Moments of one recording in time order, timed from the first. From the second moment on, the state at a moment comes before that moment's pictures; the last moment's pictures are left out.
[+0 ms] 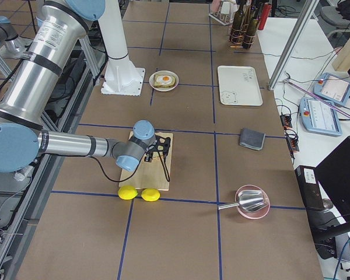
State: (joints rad) left arm -1.59 -1.65 -1.75 -1.44 -2.41 0.23; right arm 0.71 -2.04 1.78 -0.44 2.15 1.27
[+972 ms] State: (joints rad) left arm -1.59 -1.65 -1.75 -1.44 -2.42 0.23; right arm 0.71 -2.04 1.75 -0.44 2.15 1.27
